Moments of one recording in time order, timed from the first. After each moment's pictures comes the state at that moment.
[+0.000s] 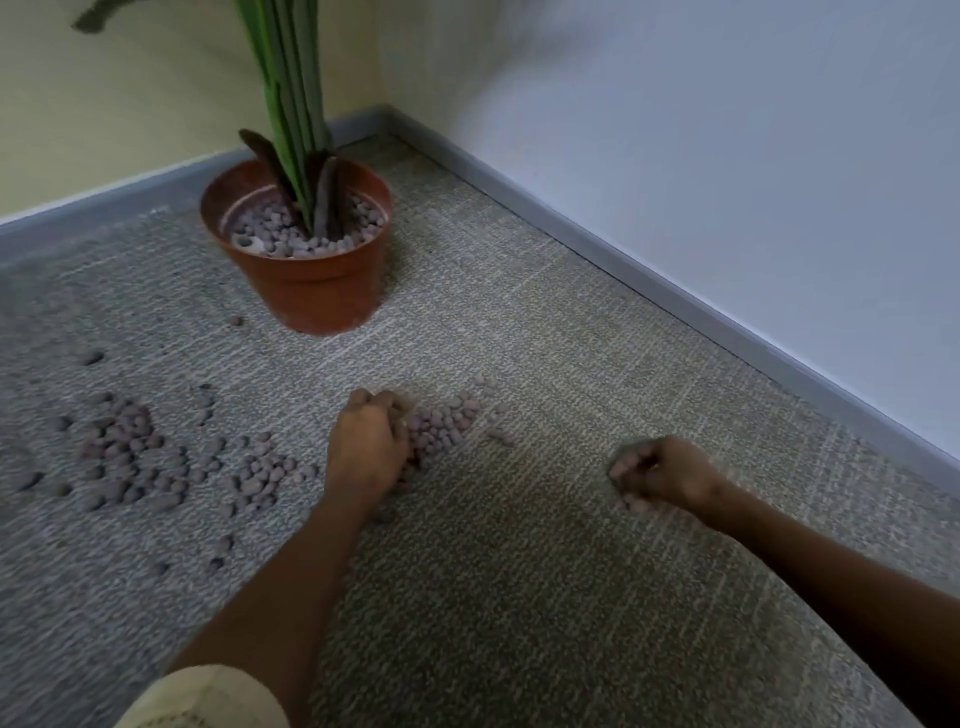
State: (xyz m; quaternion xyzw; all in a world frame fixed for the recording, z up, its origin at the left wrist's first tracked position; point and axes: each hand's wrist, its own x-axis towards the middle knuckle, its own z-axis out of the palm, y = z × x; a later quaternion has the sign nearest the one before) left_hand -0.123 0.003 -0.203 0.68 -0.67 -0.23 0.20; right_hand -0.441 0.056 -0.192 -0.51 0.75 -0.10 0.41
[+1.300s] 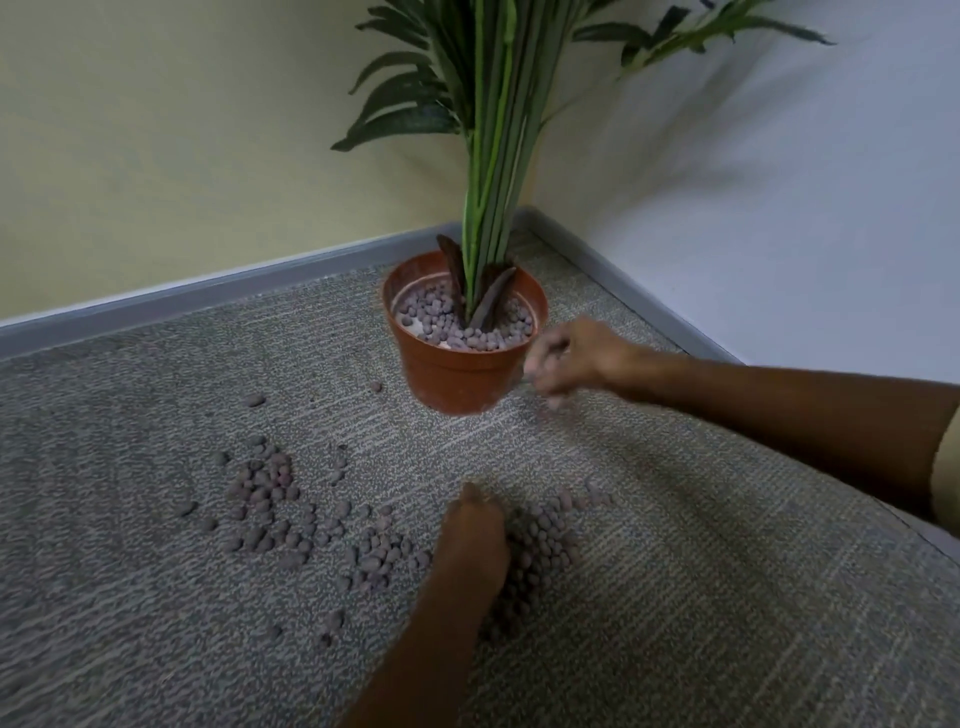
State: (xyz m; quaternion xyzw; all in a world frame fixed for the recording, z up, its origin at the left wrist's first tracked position) left_hand -0.107 -0.017 -0.227 0.70 -0.66 -0.26 0.10; right_hand -0.229 -0.140 -0.074 -0.73 0.54 -0.10 0.41
